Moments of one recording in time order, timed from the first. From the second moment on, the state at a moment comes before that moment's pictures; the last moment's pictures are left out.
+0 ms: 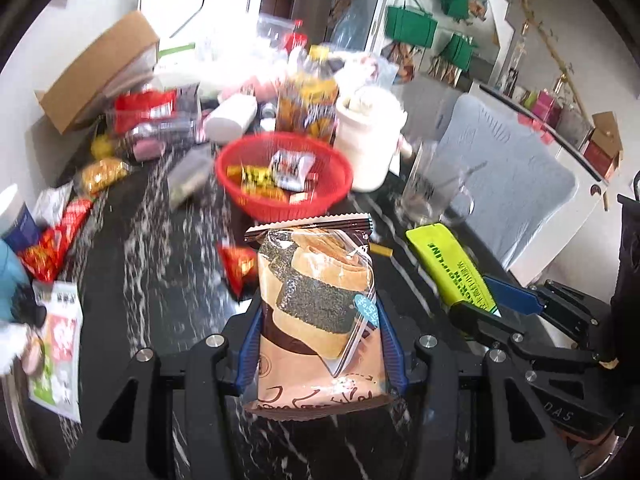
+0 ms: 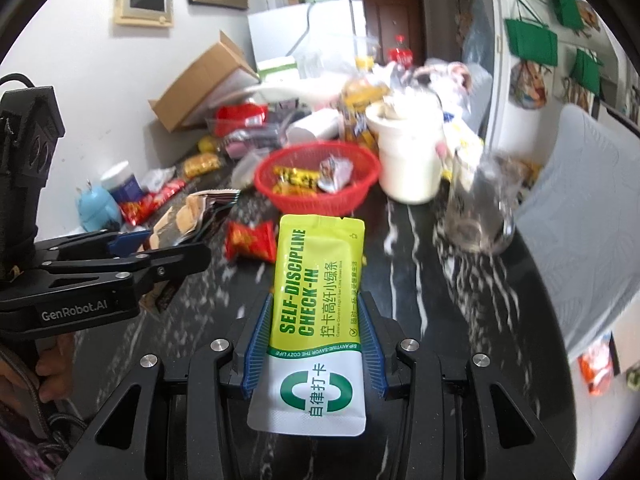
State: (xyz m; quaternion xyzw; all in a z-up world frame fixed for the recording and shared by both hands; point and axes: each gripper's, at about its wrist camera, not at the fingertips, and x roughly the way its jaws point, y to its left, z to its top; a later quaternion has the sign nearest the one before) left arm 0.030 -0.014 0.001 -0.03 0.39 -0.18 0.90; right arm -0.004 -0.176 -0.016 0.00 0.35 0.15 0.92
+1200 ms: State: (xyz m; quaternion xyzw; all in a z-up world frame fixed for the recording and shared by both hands) left arm 0.202 -0.004 0.060 -0.07 0.28 -0.15 0.95; right arm 0.182 -0.164 0.053 0.01 0.24 0.16 0.96
